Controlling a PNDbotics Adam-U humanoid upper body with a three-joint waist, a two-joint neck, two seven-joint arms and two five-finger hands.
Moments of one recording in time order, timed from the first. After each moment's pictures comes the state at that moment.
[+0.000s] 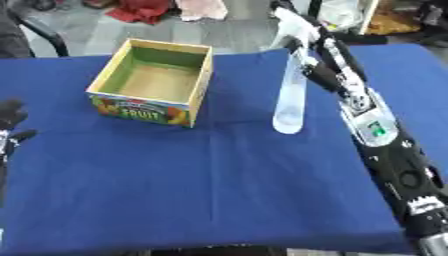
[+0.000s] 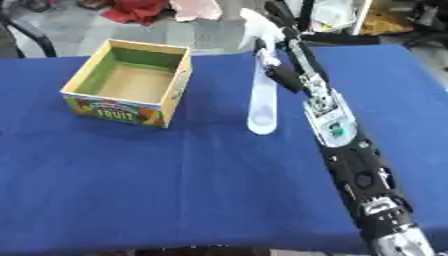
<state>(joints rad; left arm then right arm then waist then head) -0.08 0.18 0.13 -1.82 -0.06 0.06 -0.10 -0.69 -0.24 0.02 -1.12 0.31 -0.34 0.05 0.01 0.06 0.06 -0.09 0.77</state>
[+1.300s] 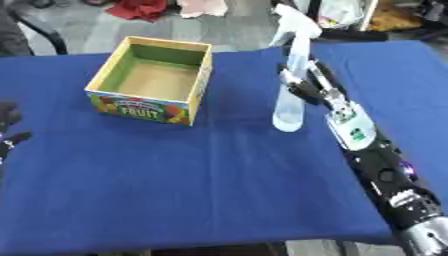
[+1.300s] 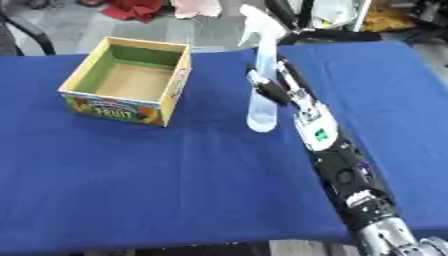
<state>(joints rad) -0.09 0.18 0.13 -1.82 -0.06 0.06 -0.11 -0.72 -0.22 -0.02 -0.90 0.45 -0.36 0.05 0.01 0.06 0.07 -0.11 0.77</state>
